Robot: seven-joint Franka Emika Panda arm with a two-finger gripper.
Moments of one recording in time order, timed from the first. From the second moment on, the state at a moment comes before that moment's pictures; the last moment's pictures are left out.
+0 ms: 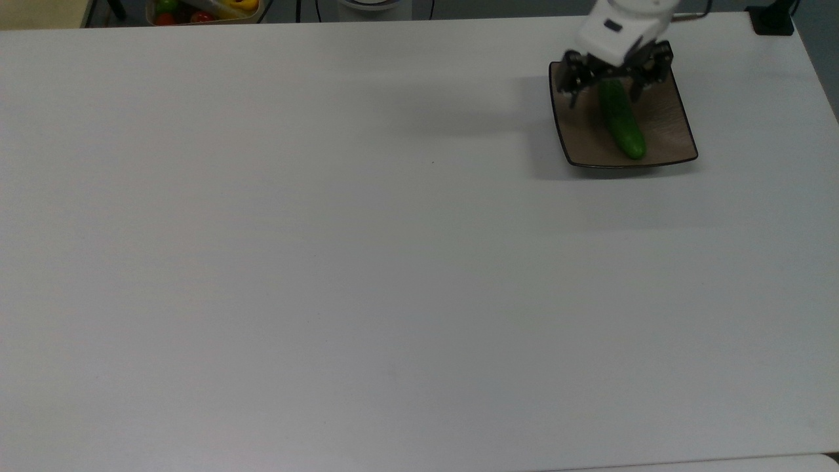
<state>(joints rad) 0.36 0.26 0.34 -1.77 -0.06 2.07 0.58</state>
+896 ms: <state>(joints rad) 0.16 -0.10 0.13 -1.76 -0.06 1.62 0.45</state>
